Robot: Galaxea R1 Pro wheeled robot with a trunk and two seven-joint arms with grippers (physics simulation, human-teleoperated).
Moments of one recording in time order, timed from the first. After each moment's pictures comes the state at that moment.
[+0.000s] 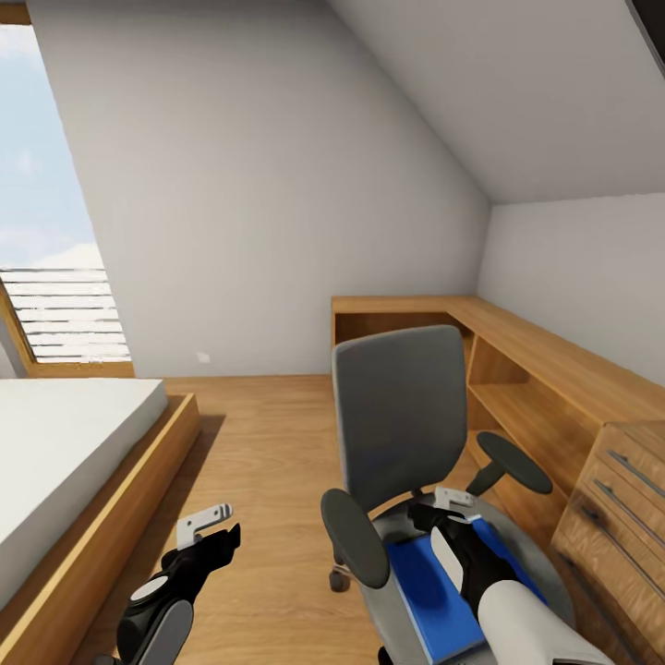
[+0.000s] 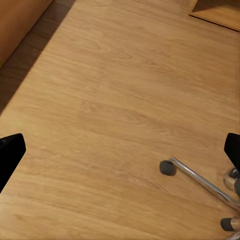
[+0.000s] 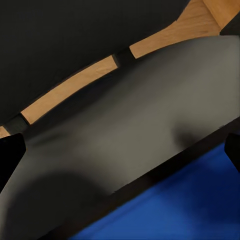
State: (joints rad) left arm -0.09 0.07 -0.22 -1.59 0.57 0.52 0.59; right arm -0.66 0.07 -0.10 -0.44 -0.08 0.20 -0.19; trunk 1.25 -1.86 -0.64
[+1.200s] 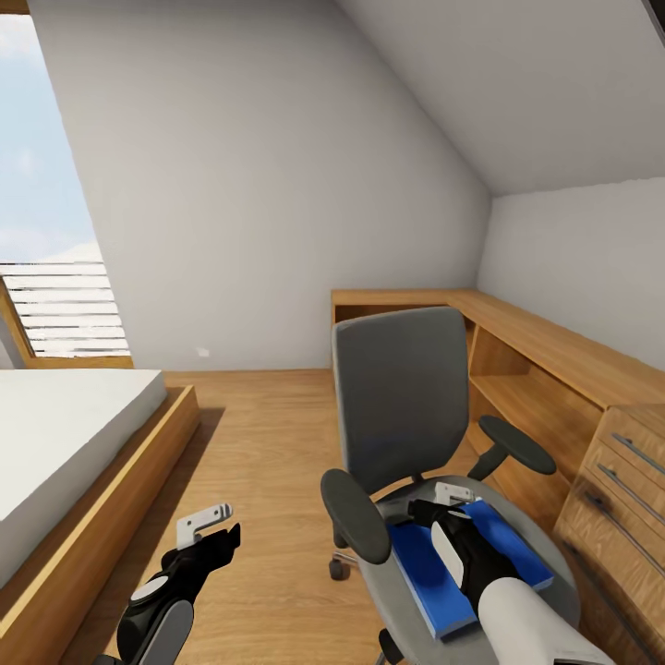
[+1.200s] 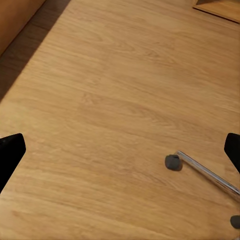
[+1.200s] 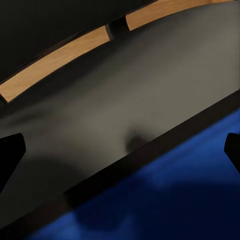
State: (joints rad) left arm -0.09 0.07 -0.22 -1.59 0.57 0.52 0.59; right arm -0.67 0.07 -0.10 -0.47 -0.07 0.23 -0.19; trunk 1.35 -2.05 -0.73
